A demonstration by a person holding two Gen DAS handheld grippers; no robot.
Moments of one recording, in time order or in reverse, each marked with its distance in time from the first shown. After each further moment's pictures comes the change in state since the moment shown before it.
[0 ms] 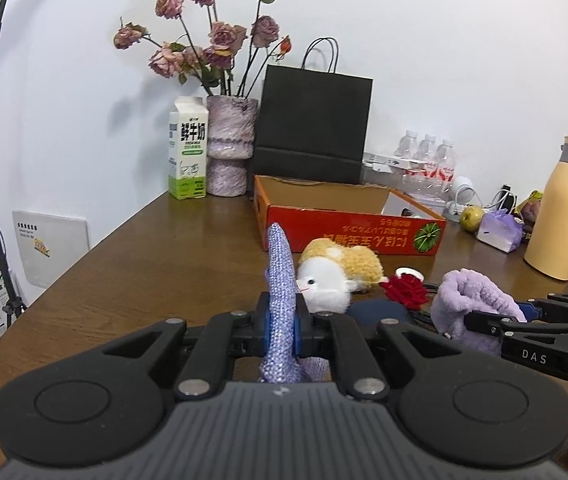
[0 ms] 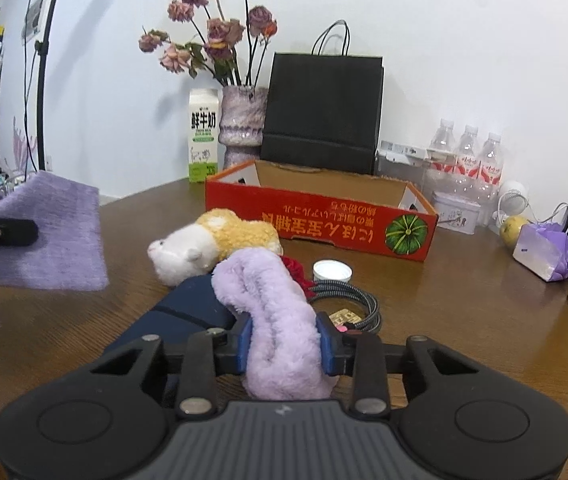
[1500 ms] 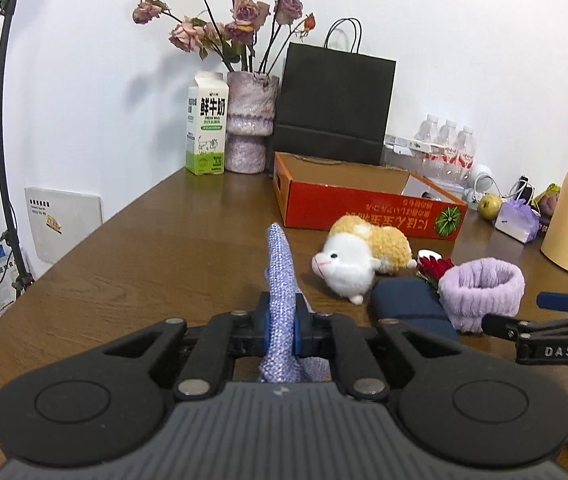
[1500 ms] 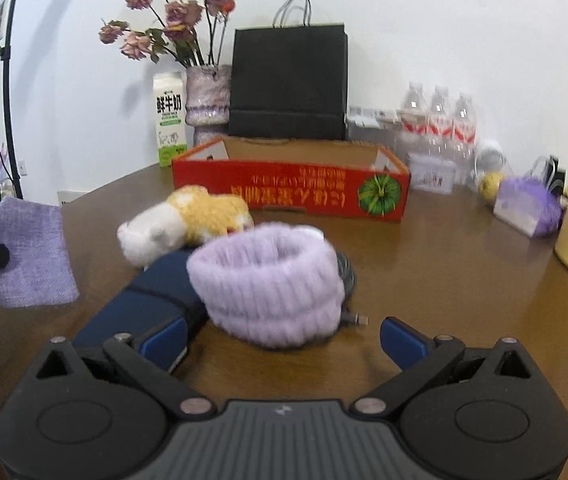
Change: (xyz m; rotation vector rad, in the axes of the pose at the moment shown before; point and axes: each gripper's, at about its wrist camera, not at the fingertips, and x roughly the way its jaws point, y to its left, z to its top) left arm 0.010 0.014 -0.009 -0.036 0.053 0.050; right arm 0.017 -0.009 -0.008 0.068 0.072 -0.071
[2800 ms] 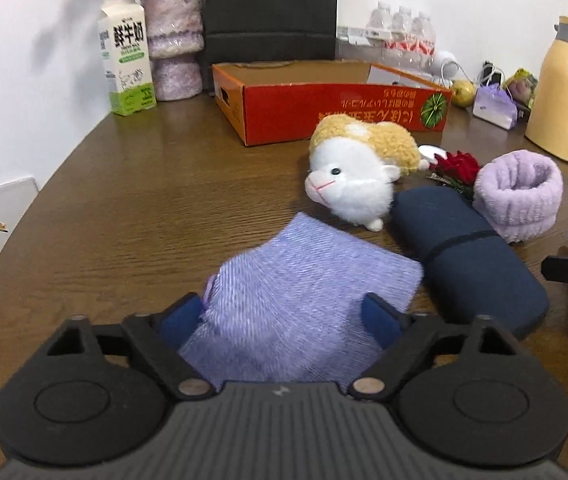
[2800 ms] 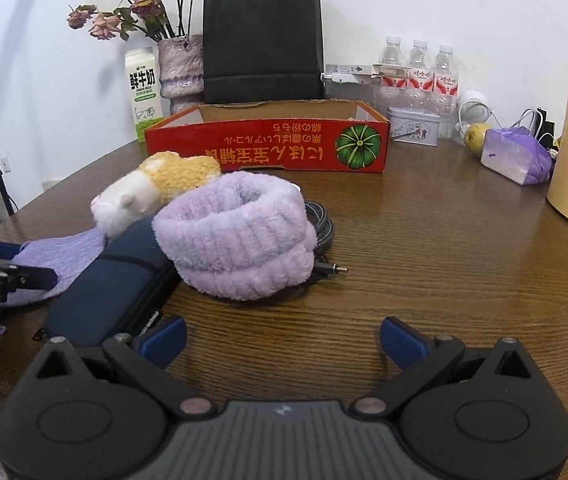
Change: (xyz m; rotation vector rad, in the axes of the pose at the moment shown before) left arm 0.092 0.011 -0.004 0.221 0.266 -0.137; right arm 0.010 -0.018 -0.023 0.104 0.116 -0.005
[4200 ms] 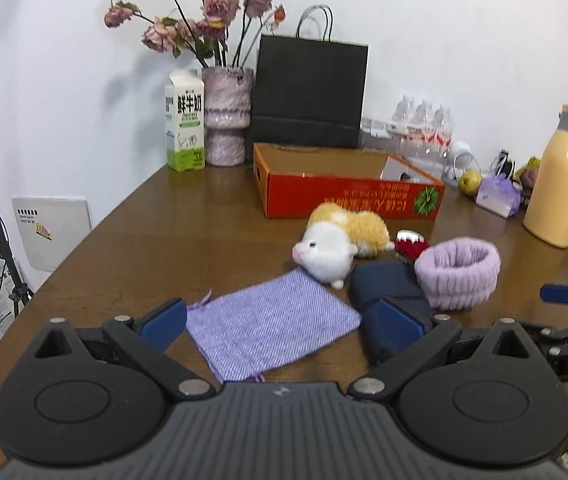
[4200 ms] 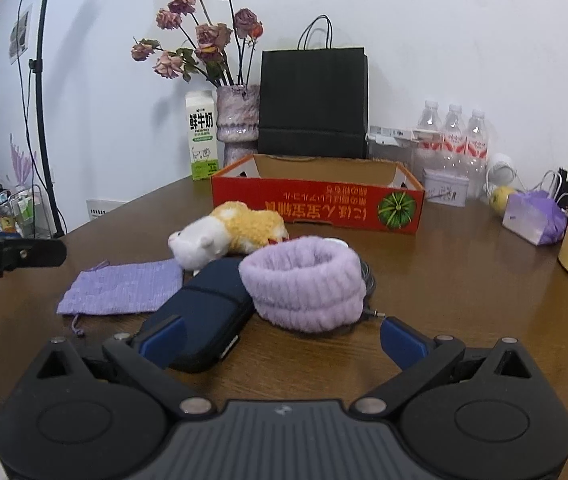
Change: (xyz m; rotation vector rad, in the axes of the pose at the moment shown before) left arm -0.101 -0.033 -0.010 -0.141 -0.198 0.098; right arm -0.062 0.025 0.001 -0.088 -0.128 0.087
